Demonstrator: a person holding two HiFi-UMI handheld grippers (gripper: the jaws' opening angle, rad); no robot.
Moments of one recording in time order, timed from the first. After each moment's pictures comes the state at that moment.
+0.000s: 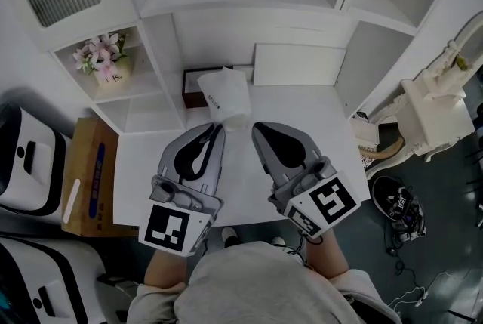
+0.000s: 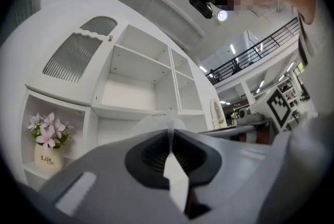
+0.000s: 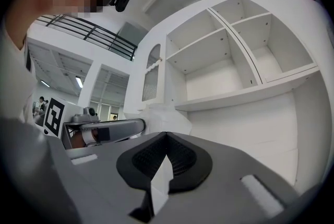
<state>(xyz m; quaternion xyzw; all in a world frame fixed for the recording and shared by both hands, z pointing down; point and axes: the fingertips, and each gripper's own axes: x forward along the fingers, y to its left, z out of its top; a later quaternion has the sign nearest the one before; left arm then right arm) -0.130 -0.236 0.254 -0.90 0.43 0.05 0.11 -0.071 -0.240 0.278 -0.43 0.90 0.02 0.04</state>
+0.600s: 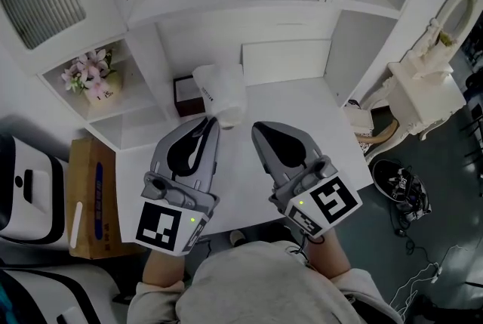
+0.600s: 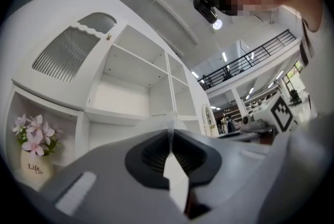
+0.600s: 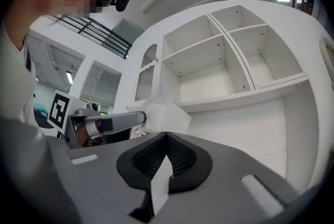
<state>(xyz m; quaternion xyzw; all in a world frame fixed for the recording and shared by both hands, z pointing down) -0.141 -0.245 0.235 -0.92 0.37 0.07 0.11 -0.077 -0.239 0.277 -0.48 0.87 0.03 0.04</state>
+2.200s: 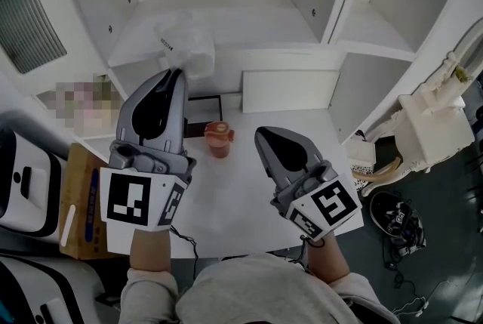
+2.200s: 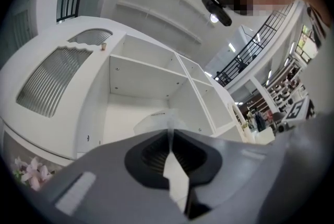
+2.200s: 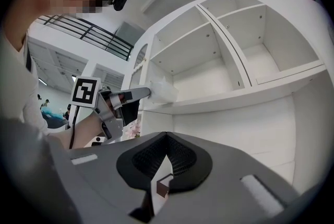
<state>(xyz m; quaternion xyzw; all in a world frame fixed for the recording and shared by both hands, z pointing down) -0.116 -0.361 0.140 -0.85 0.48 0.10 0.19 -0.010 -0.327 0.260 -0.44 0.89 0.03 0.04</state>
